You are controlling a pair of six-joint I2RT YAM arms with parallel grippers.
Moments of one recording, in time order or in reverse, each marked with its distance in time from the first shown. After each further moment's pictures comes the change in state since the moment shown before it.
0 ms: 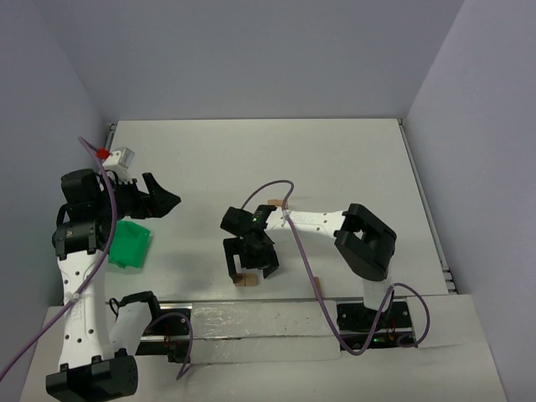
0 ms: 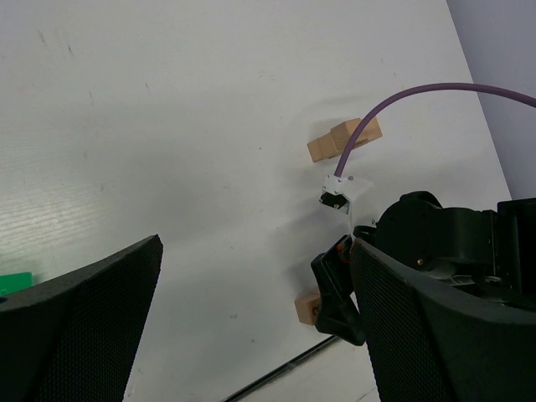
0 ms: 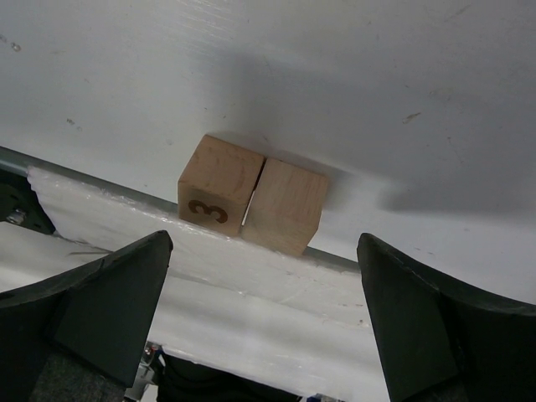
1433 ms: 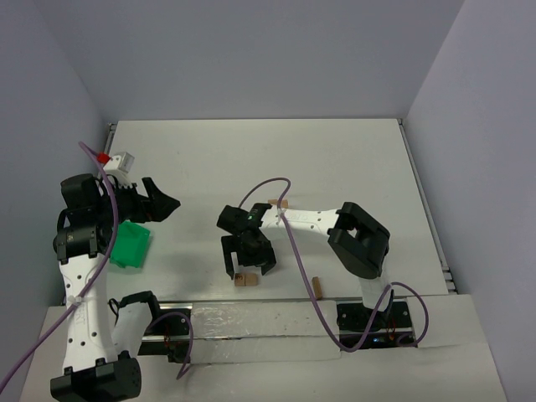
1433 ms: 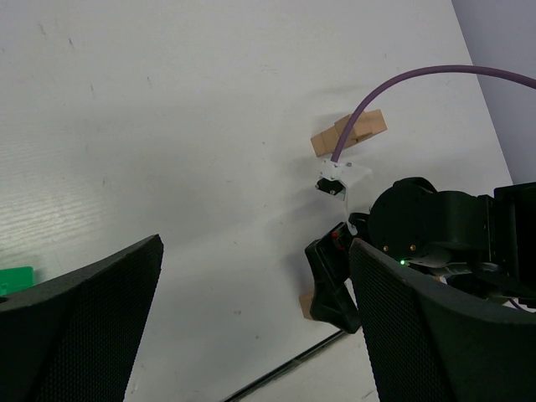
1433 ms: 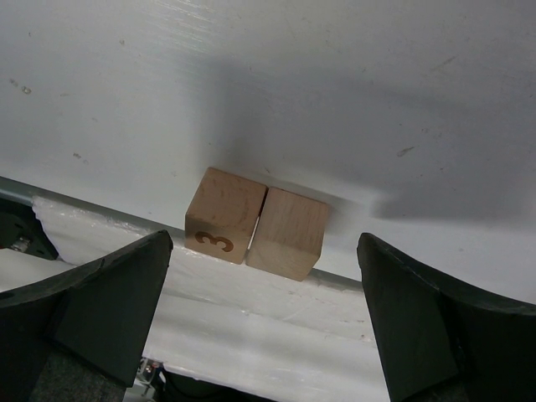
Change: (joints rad) left arm 0.026 -0.028 -0.041 -0.001 0.023 0.024; right arm -0.003 0.047 0.051 -0.013 0.042 0.003
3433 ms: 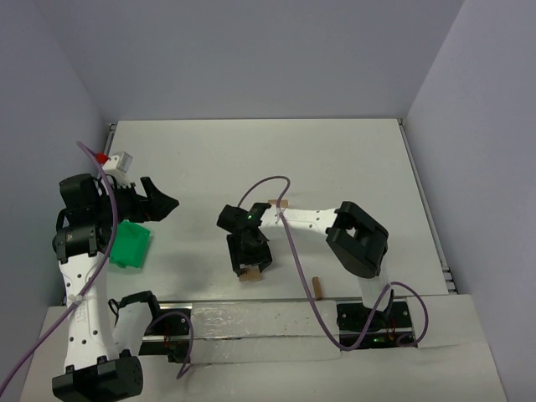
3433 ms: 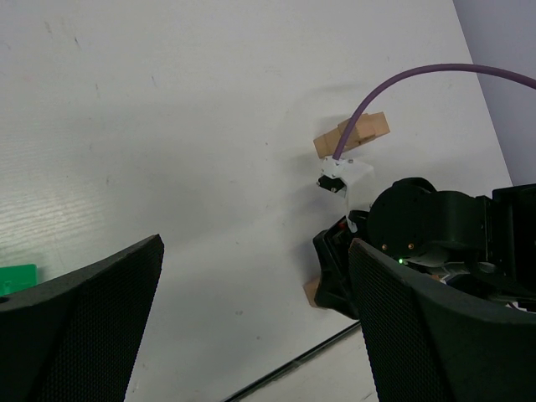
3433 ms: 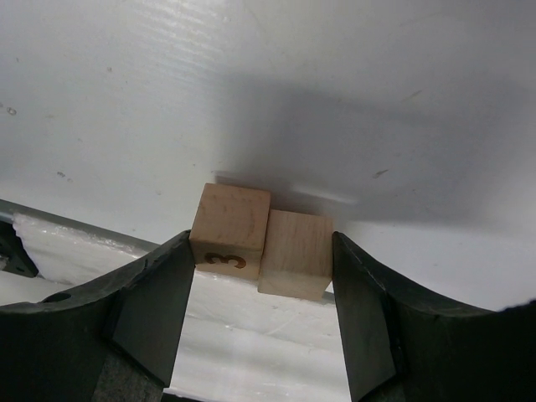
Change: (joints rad) left arm 0.019 0.007 0.000 -0.001 0.008 0.003; right arm -0.007 0.011 0.005 0.001 0.049 -0.043
